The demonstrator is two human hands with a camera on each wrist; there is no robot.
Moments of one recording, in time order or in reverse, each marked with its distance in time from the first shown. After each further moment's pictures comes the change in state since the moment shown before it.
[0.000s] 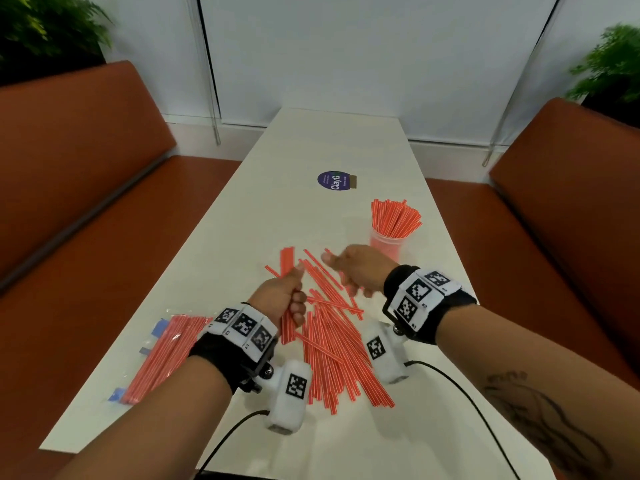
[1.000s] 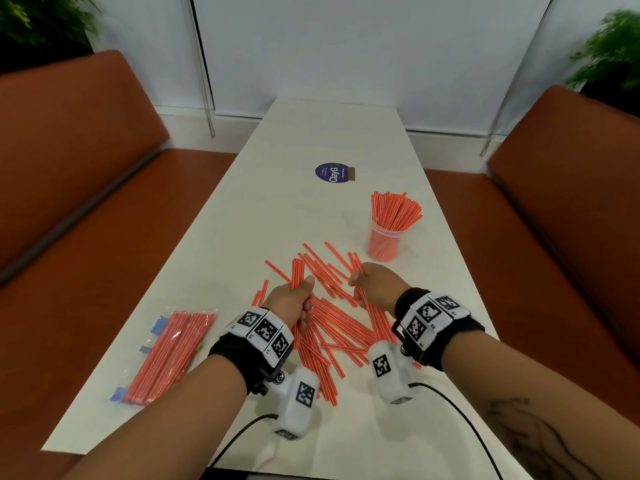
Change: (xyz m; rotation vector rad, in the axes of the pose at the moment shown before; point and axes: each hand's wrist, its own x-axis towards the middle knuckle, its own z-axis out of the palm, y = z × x) left_hand 0.009 -0.019 0.000 0.319 0.095 0.056; right_hand -0.002 0.037 0.022 0.304 0.106 0.148
